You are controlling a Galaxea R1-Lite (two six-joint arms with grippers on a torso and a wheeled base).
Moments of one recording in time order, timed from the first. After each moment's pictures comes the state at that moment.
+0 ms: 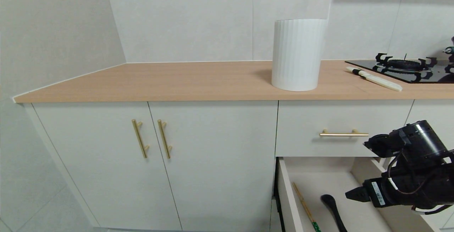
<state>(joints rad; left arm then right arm) 0.00 0.00 0.00 0.00 -0.02 0.01 0.29 1.57 -0.67 0.06 -0.08 0.13</state>
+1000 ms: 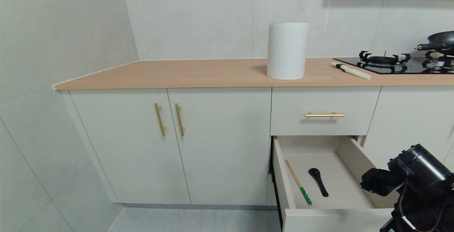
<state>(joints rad) 0.00 0.00 0.00 0.00 -0.02 0.01 0.42 1.52 -0.62 0.33 -0.07 -0.08</state>
